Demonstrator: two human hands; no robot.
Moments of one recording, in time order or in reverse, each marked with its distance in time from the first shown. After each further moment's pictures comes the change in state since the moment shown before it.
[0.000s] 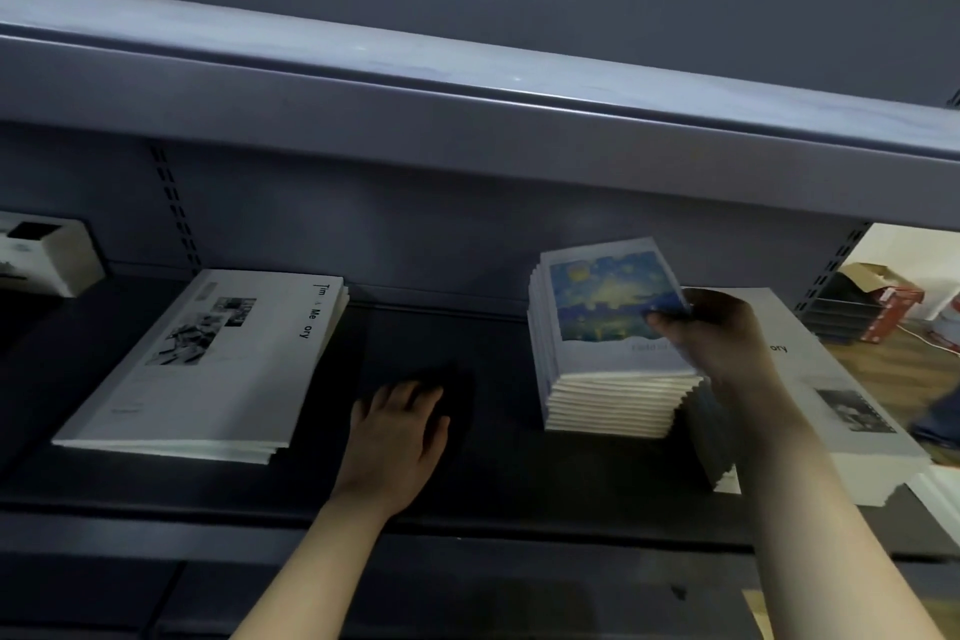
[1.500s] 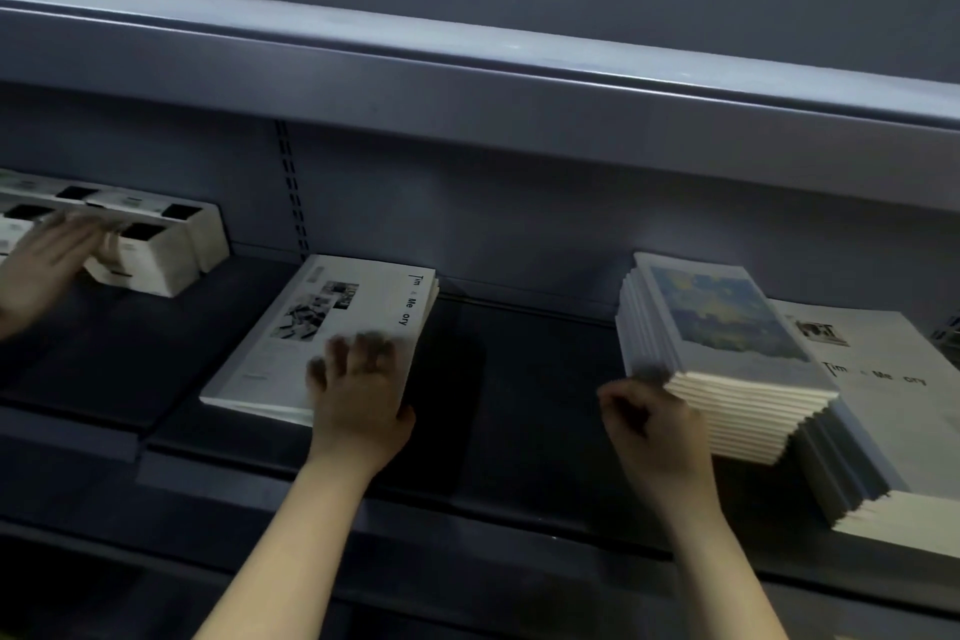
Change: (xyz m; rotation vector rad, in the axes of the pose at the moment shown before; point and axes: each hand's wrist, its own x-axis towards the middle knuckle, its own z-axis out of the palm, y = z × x) left_hand -0.019 -0.078 -0.072 0.262 -0.067 -0.354; right_hand -0.110 0.006 0.115 -0.314 -0.146 -0.359
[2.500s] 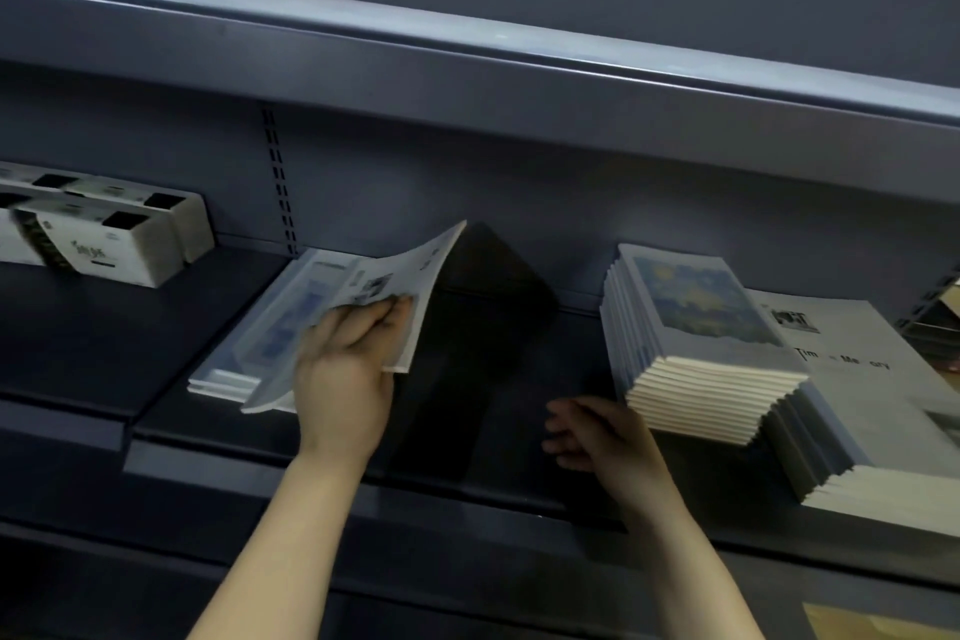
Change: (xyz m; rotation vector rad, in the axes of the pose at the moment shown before) left_hand -0.025 0.009 -0.034 -0.423 0.794 0.300; right_hand -0.019 -0.002 0.017 0.721 -0.284 0.445
